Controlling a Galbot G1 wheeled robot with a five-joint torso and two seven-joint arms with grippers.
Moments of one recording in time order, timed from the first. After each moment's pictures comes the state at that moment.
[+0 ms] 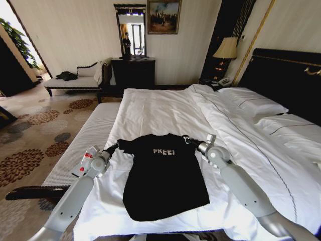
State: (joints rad) left arm 0.91 -1.00 -0.28 -1.60 -1.33 0.25 -0.27; right arm -0.77 0.94 0.15 1.64 1.11 -0.48 0.12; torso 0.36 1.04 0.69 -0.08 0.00
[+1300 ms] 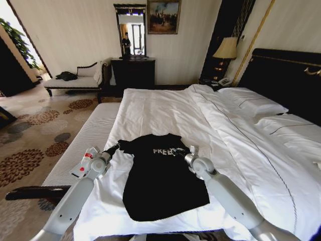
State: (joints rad) left arm 0.94 -1.00 -0.28 -1.62 -1.33 0.25 -0.28; right arm -0.92 0.96 0.12 1.77 0.93 -0.43 0.13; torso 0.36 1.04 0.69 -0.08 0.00
